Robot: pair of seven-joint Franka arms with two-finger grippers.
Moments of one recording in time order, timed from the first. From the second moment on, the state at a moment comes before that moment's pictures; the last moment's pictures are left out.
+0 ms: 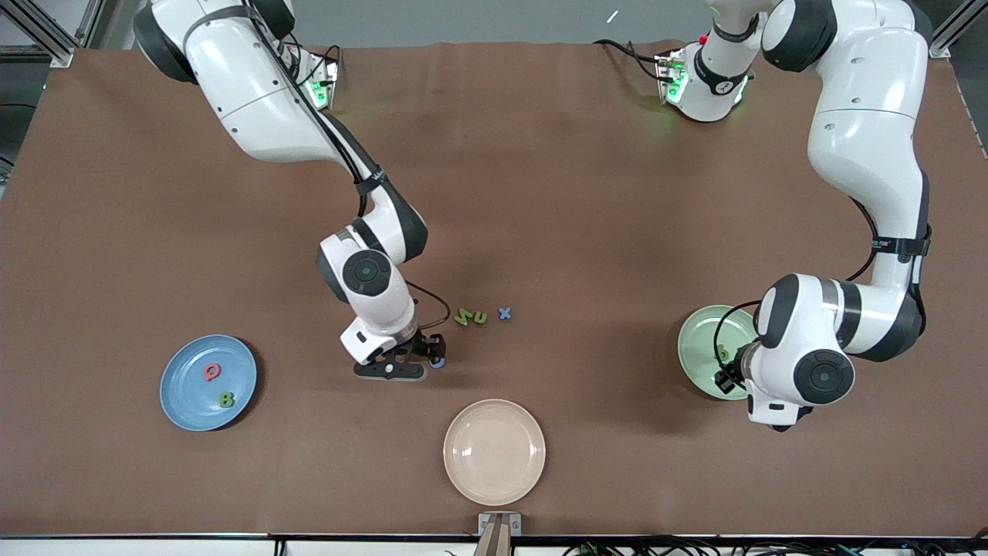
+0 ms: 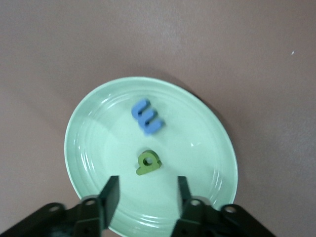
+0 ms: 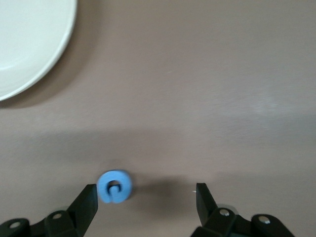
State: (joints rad) left arm -0.02 0.86 -0.19 -1.21 0.24 1.80 -0.95; right arm 0.44 0.83 0.09 -1.46 -0.20 2.47 0.68
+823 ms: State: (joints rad) left arm -0.33 0.88 -0.37 -1.25 0.19 2.03 -1.77; right arm 0.48 0.89 0.08 -1.45 -0.24 2.55 0.68
